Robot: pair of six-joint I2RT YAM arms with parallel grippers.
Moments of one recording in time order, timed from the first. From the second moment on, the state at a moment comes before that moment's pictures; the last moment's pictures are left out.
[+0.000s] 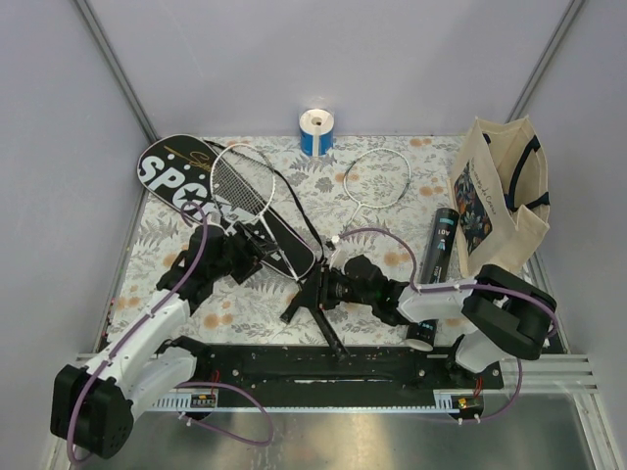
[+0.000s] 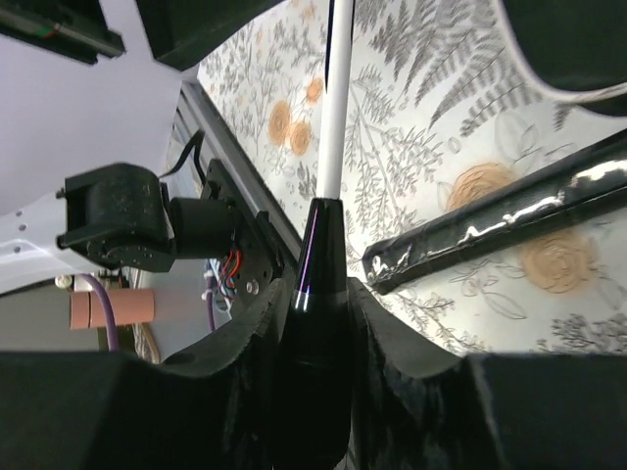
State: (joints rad) left arm -0.35 0.89 0.51 -0.22 0.18 -1.10; right arm 1.02 1.55 0.55 0.66 -0.25 0.96
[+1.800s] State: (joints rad) left arm -0.35 2.06 1.52 -0.72 -0.27 -0.98; right arm 0.92 0.72 0.33 0.13 0.22 0.70
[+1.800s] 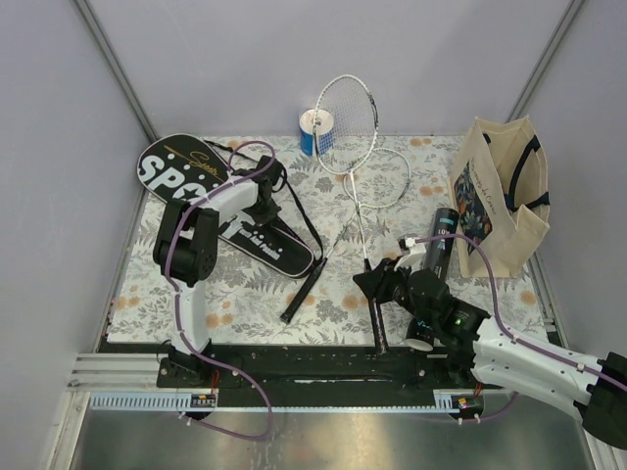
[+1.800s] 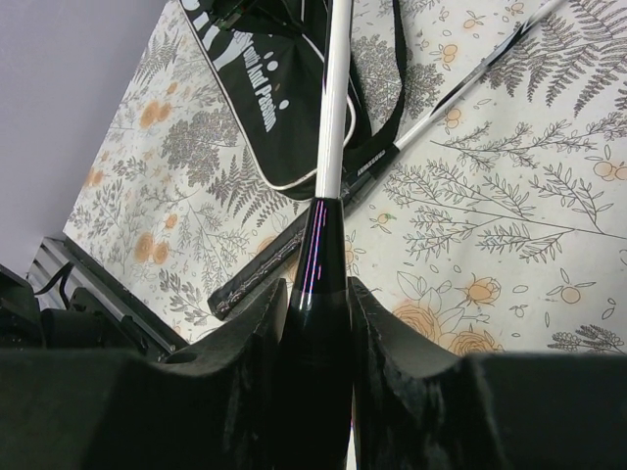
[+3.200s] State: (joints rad) left arm -0.34 1.24 0.85 -0.61 -0.17 -0.52; right arm 0.92 0.92 0.34 0.17 -0.41 1.09
